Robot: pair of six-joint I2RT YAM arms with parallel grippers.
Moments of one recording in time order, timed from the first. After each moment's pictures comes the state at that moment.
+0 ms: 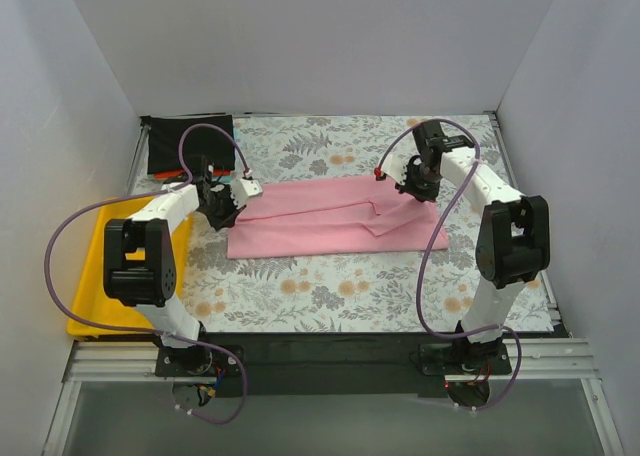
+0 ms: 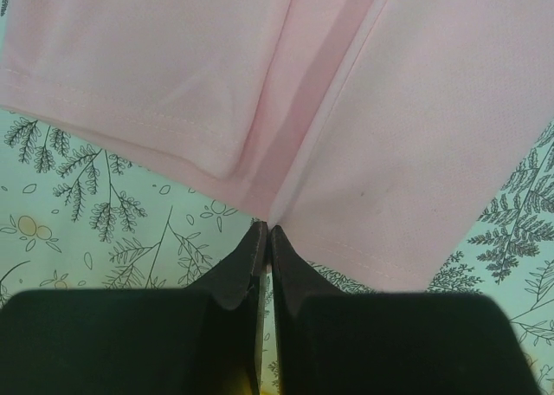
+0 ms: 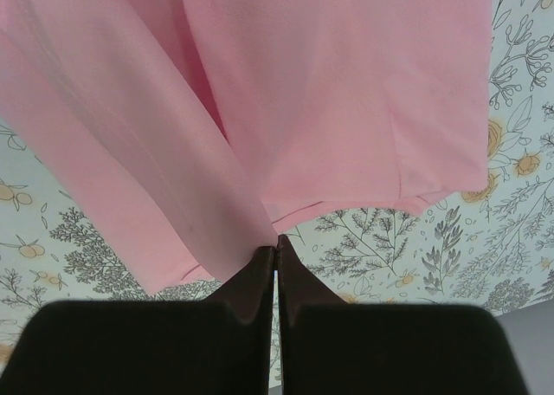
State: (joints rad) left arm -0.03 1.68 1.09 -0.63 0.41 1.01; right arm 0.25 1.82 1.48 -0.94 -0.15 -1.11
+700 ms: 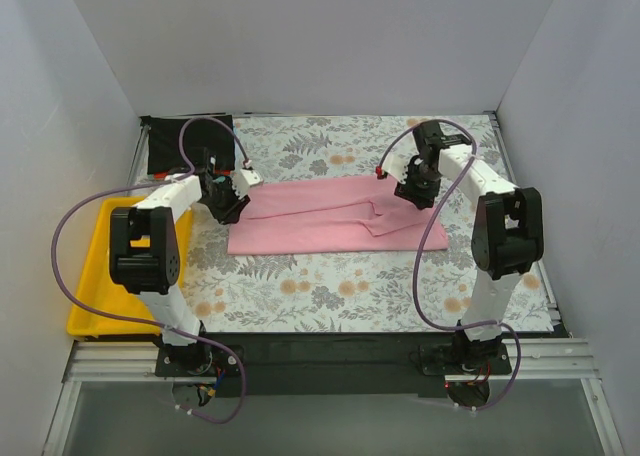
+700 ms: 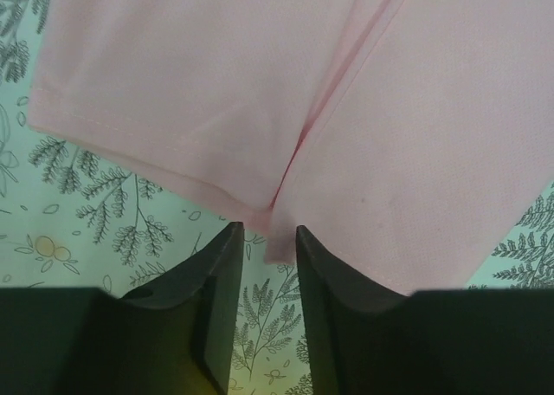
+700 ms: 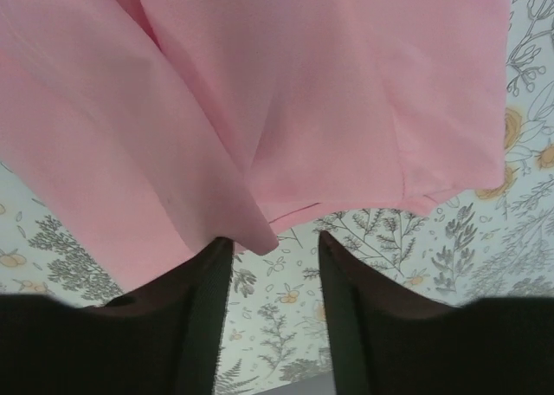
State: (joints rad) left arm -0.03 1.77 1.16 -0.61 0.41 0.96; right arm 0.23 1.88 1.50 -0.93 -0.13 -1.09
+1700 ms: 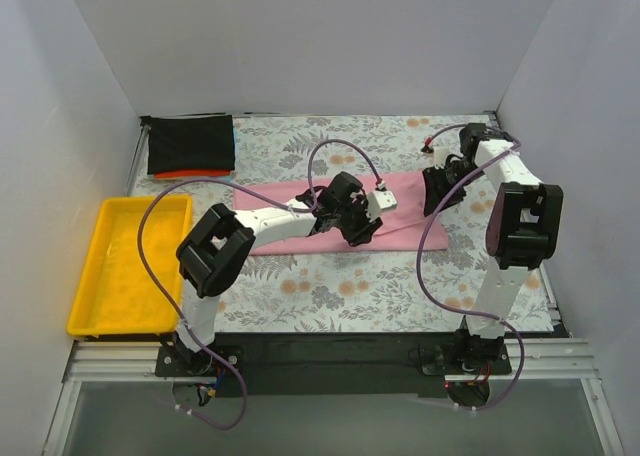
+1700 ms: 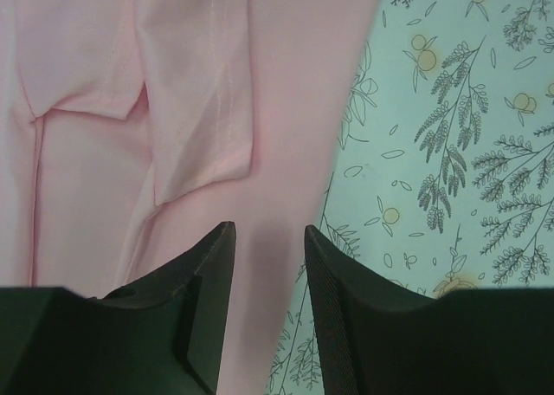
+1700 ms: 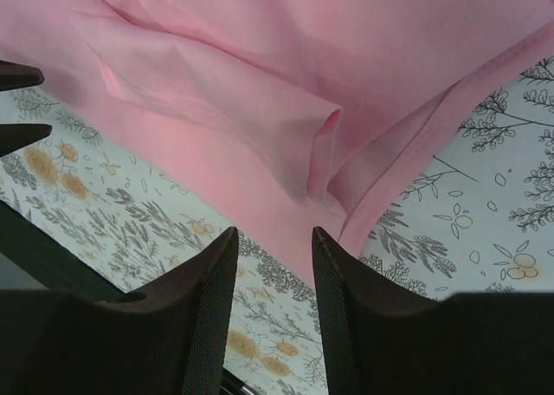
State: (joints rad) left arm -0.83 1.97 1.35 -0.14 0.35 0.29; right arm -0.03 1.95 1.57 -1.10 -0.51 -0.47
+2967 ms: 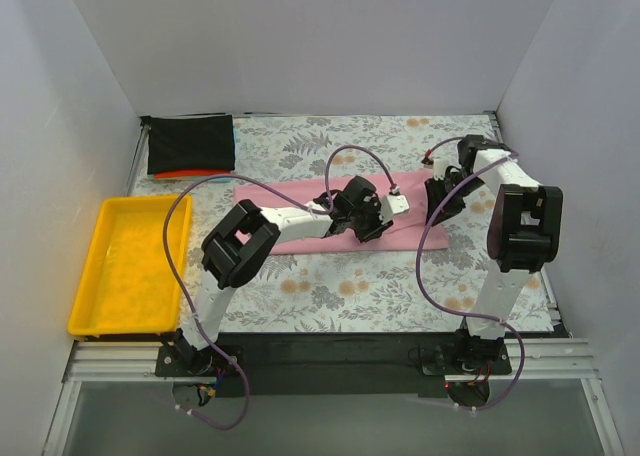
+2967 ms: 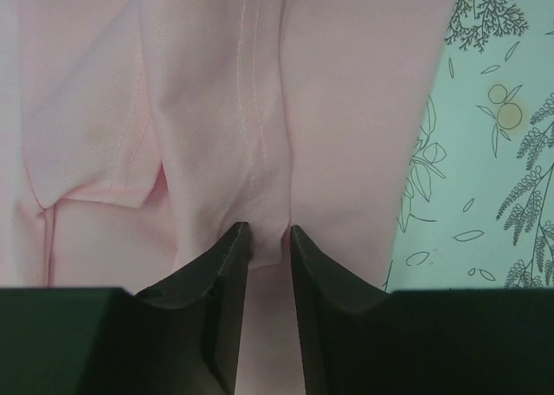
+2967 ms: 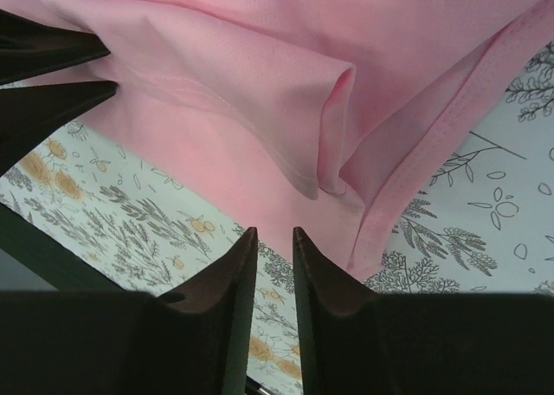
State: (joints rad) left arm -0.87 2.16 1.46 -0.03 0.31 0.35; right arm -0.03 1.93 1.46 -1.05 -0.50 -0.41
